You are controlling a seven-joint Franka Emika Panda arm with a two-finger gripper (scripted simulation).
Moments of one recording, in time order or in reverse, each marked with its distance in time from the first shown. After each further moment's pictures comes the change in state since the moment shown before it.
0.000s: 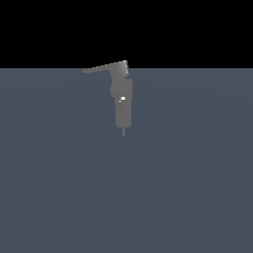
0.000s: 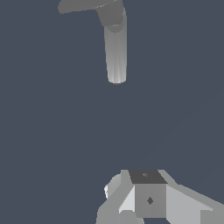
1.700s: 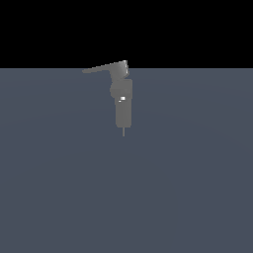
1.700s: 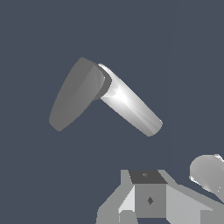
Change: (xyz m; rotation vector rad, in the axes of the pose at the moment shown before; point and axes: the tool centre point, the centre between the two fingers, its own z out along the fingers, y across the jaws) arm 0.224 -0.040 0.039 0.068 -0.179 0.810
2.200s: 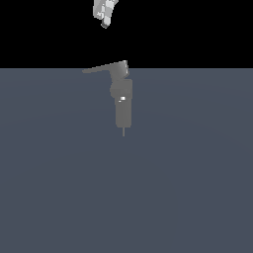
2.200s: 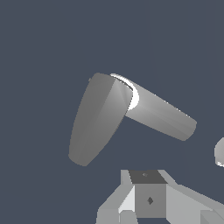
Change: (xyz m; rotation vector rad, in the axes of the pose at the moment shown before) arm 0.036 -0.062 0.043 -0.038 0.003 0.261
